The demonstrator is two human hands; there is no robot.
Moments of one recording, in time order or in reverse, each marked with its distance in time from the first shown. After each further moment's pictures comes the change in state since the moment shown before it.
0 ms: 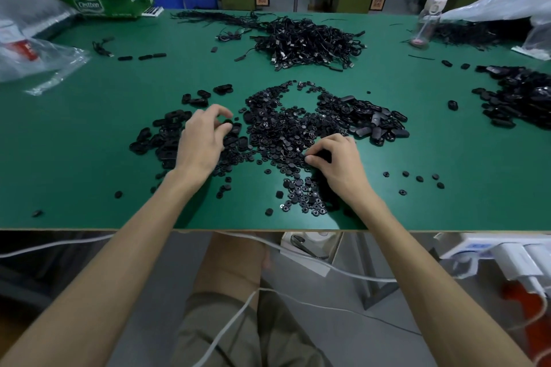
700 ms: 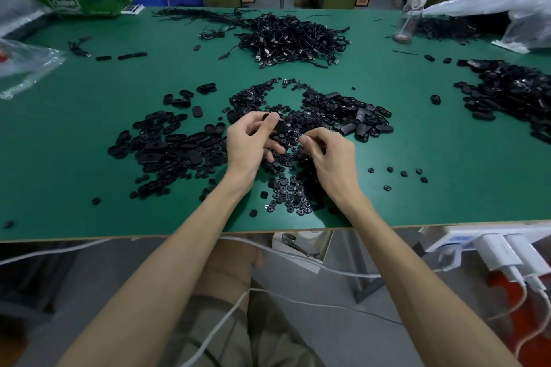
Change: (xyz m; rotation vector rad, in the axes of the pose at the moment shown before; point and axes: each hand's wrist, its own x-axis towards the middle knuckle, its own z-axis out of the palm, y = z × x) left_hand -0.022 0.077 0.073 -0.934 -0.086 -0.198; right_hand -0.005 -0.007 -0.008 0.140 0.211 -0.003
